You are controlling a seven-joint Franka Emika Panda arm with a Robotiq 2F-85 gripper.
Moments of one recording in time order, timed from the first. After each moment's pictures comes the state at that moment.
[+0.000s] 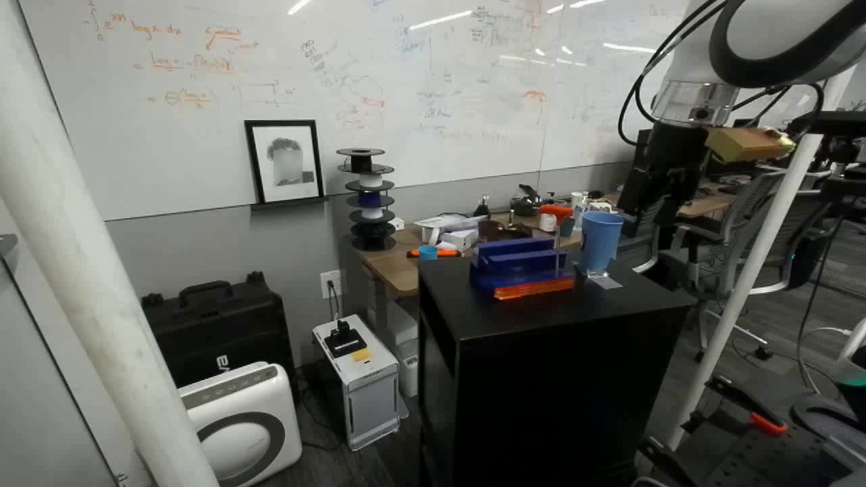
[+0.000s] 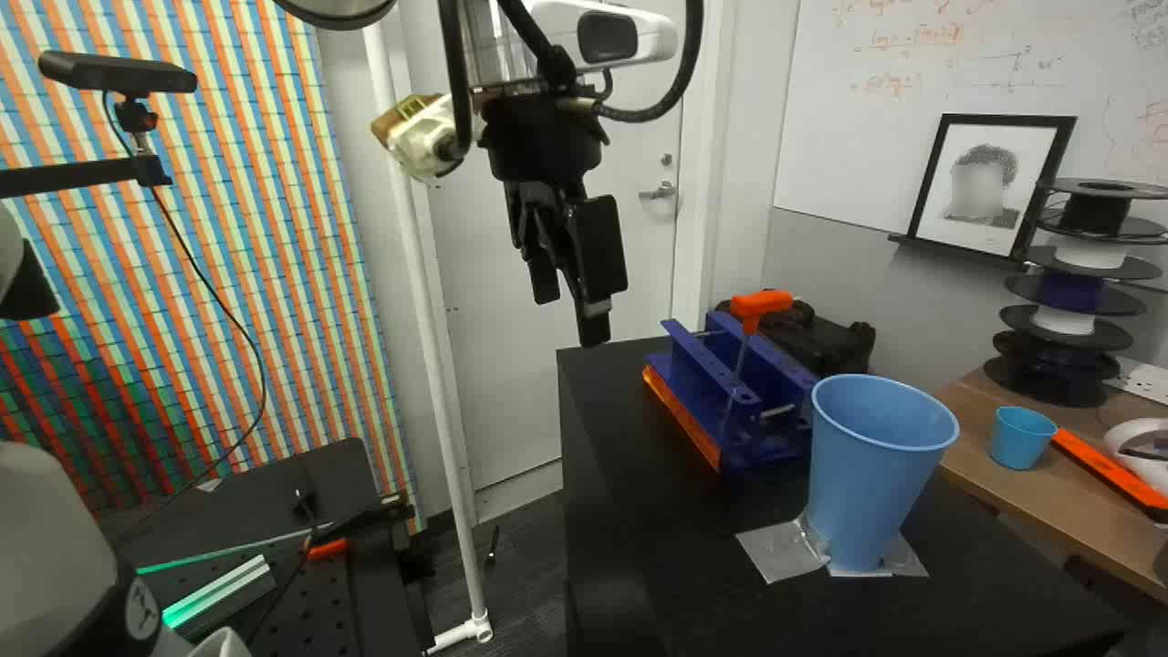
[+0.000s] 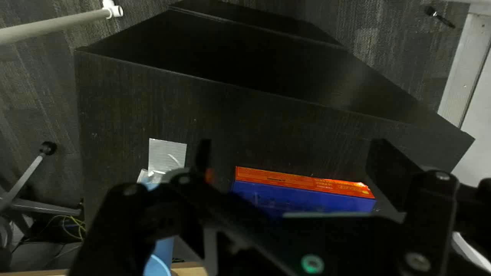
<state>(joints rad) -0.02 -0.61 0.04 -2.77 -0.05 2.26 0.08</state>
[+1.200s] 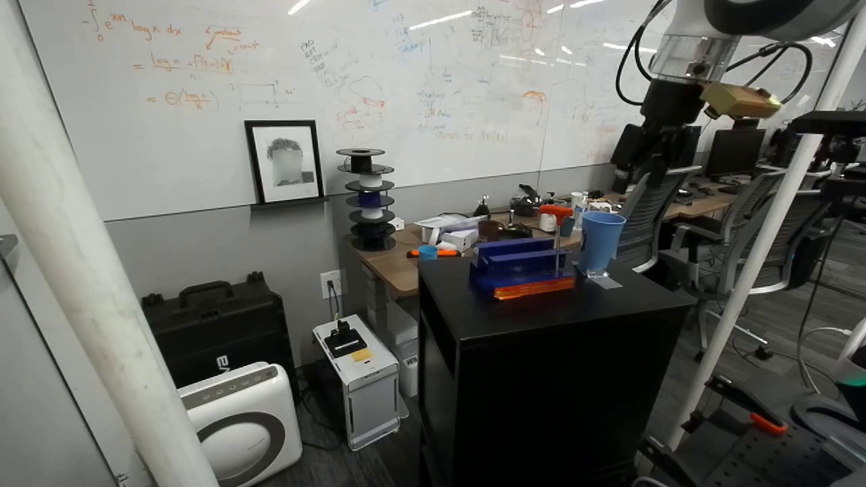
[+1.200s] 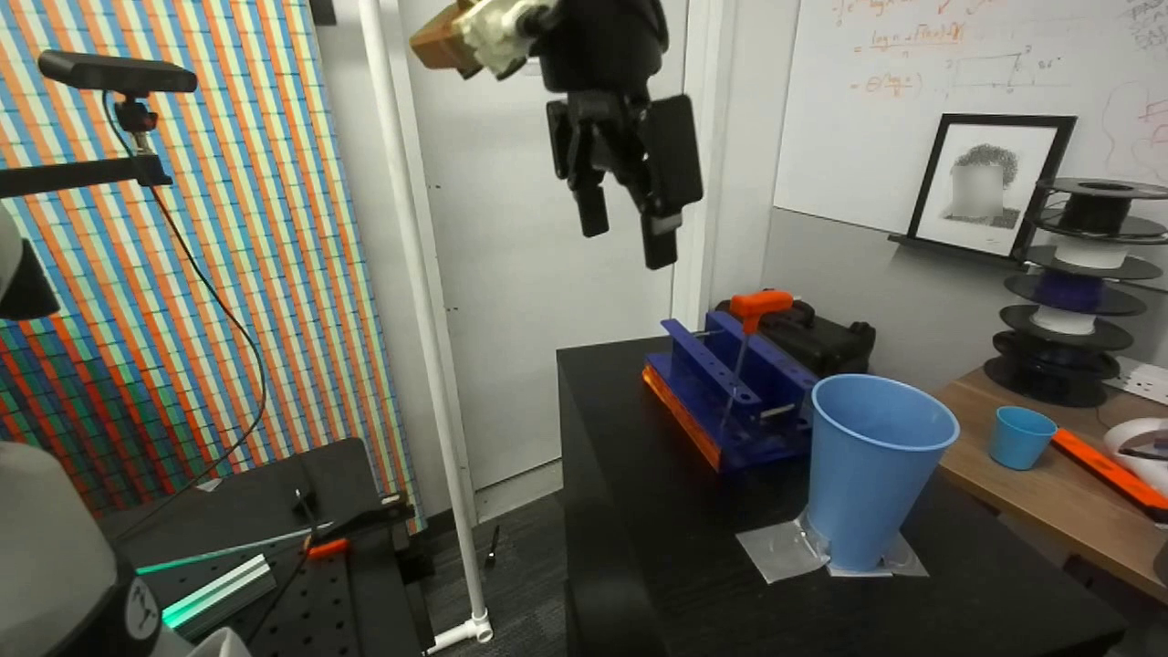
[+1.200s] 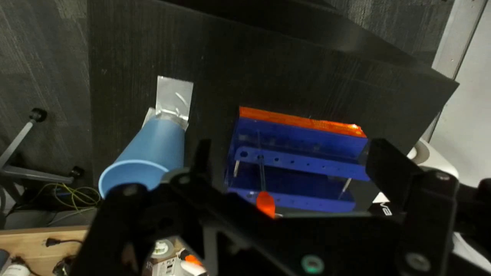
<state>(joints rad) -0.02 -0.58 -0.02 -2.61 -0.04 2.21 0.00</state>
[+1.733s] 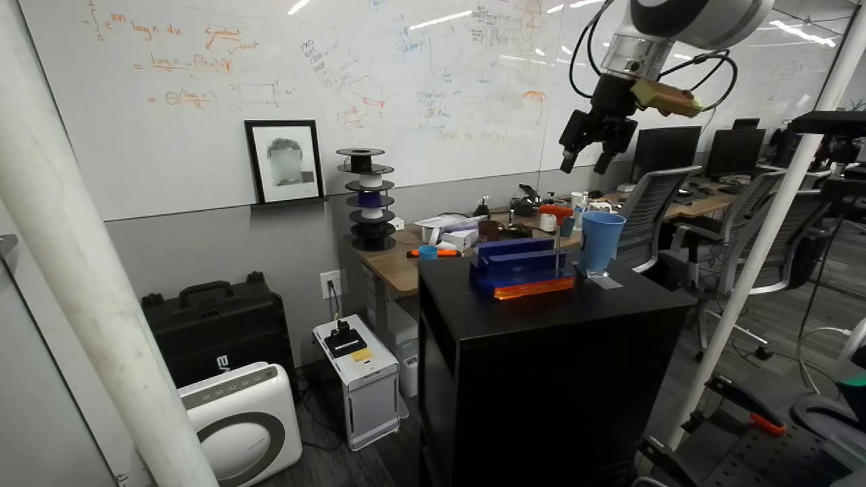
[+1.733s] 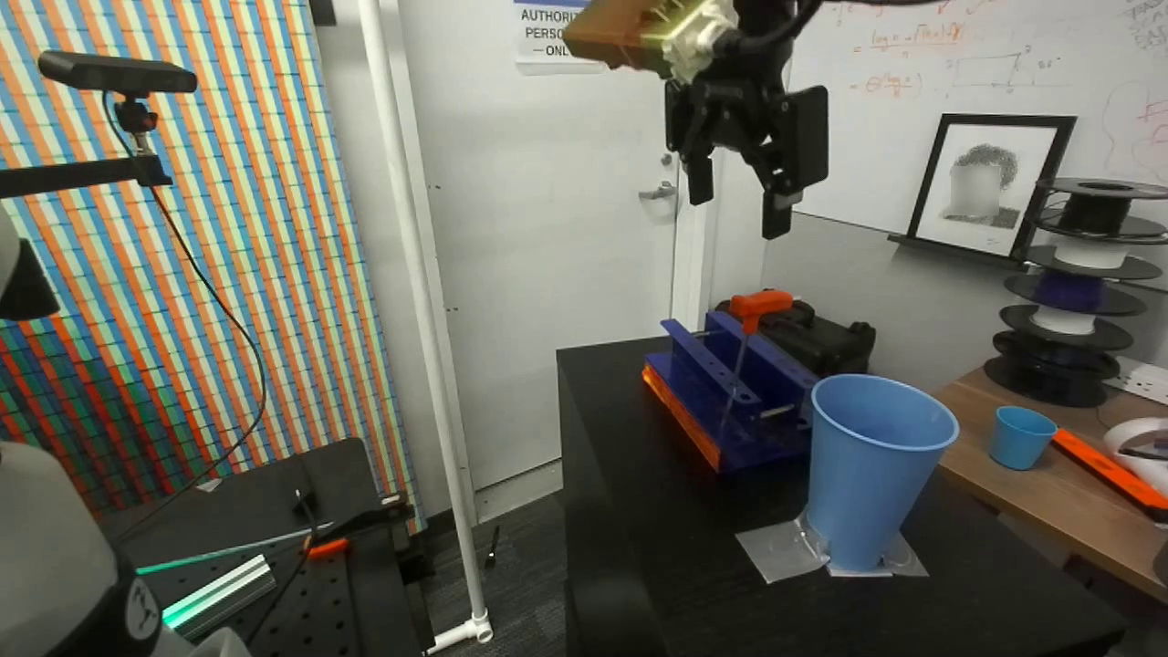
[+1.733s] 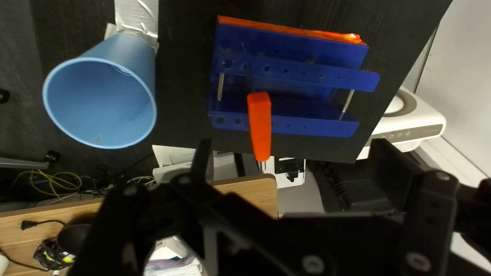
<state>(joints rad) 0.00 -0.27 -0.06 -2.36 0.07 2.32 -0.04</state>
